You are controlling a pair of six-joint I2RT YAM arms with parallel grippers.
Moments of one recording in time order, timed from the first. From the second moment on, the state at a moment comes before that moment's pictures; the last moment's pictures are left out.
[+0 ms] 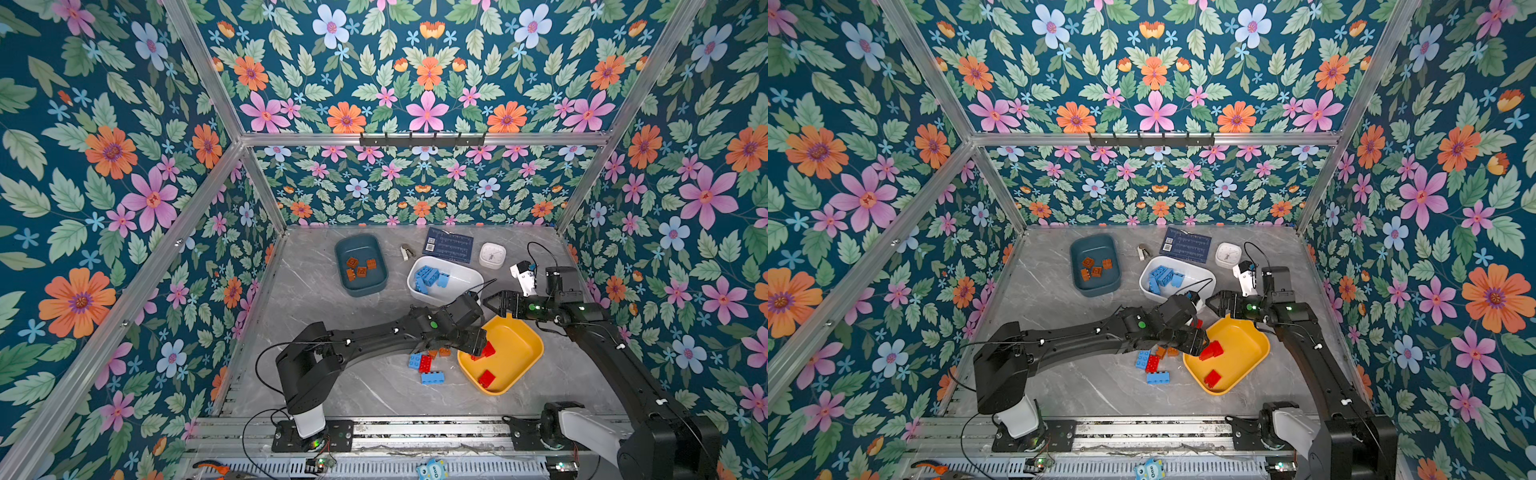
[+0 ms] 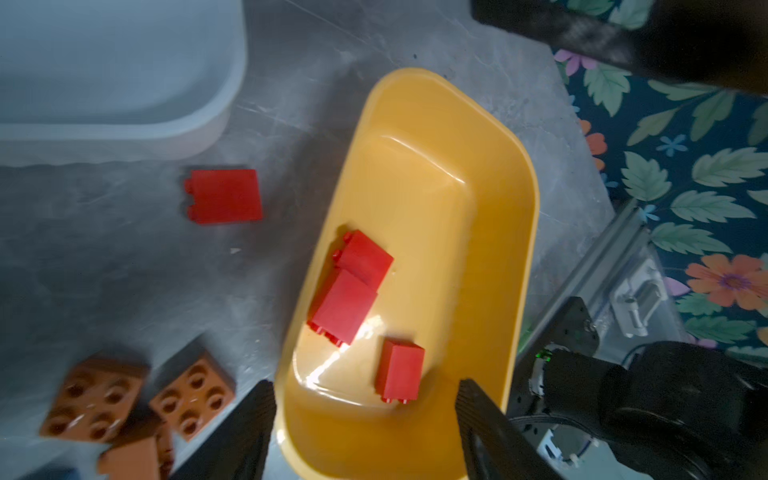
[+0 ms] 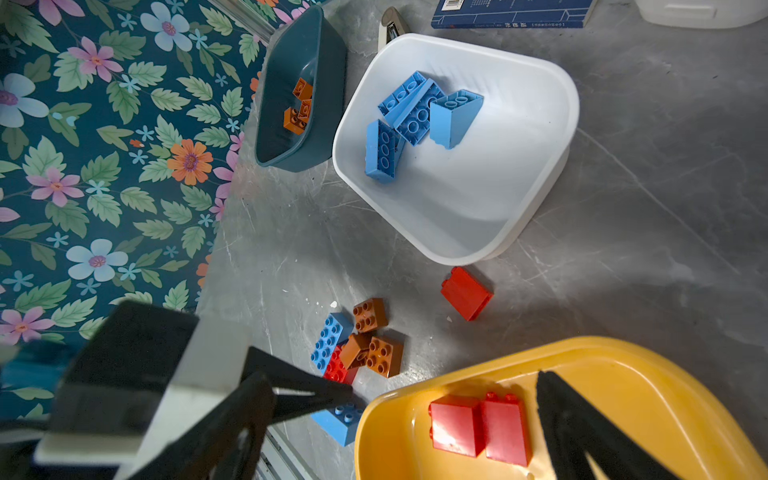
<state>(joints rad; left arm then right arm) -1.15 1.74 1.31 -0.45 0.02 -0.64 0.06 1.10 0.85 -0.58 -0.66 0.23</state>
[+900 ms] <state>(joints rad) -1.03 1.61 0.97 -0.56 -0.22 -0.77 0.16 1.18 0.84 -0.57 -0.70 0.23</state>
